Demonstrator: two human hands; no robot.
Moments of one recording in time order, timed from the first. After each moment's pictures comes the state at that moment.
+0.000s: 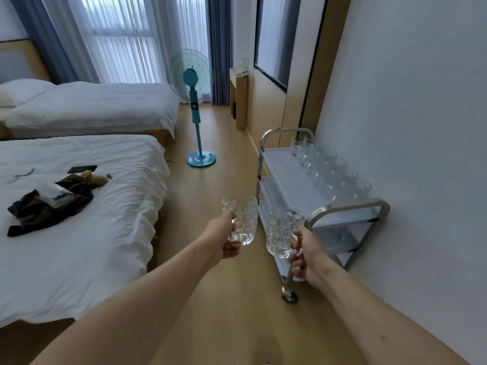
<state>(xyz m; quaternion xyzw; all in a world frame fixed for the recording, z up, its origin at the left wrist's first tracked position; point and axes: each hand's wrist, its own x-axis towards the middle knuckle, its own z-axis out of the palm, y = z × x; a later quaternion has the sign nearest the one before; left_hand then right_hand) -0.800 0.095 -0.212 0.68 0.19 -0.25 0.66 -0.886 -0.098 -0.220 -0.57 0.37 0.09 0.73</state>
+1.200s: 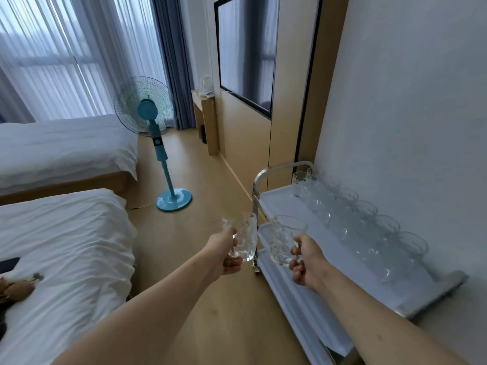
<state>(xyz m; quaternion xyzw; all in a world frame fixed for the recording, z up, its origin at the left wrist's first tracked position) -0.371 0.042 -0.229 0.72 0.12 -0.32 0.61 -0.474 -0.139 -0.237 -0.50 0.45 0.02 0.74</state>
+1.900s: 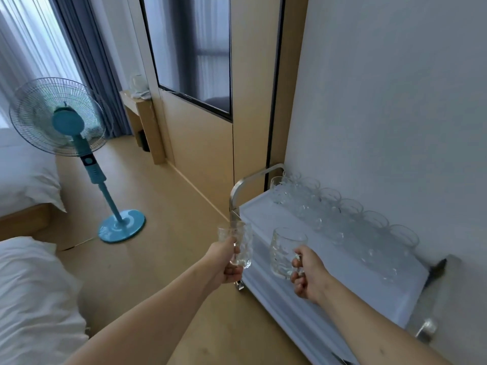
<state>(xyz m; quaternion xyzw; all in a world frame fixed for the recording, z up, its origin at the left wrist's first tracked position) -0.201 0.008 -0.266 0.70 0.02 -0.44 0.56 -0.361 -0.131 -0.267 -0.42 0.55 -0.05 0.72</state>
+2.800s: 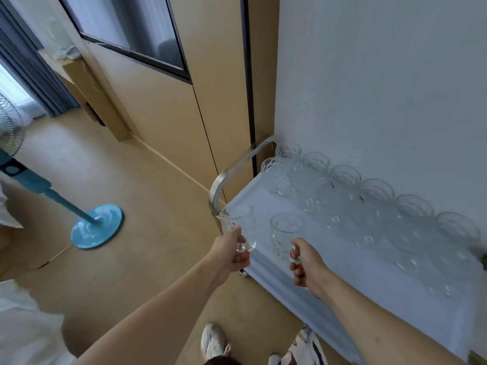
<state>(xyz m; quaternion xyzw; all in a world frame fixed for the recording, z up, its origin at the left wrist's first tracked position) -0.047 -0.175 -0.348 0.71 0.04 -0.50 0.49 -0.220 -0.285 -0.367 -0.37 0.60 -0.04 0.71</state>
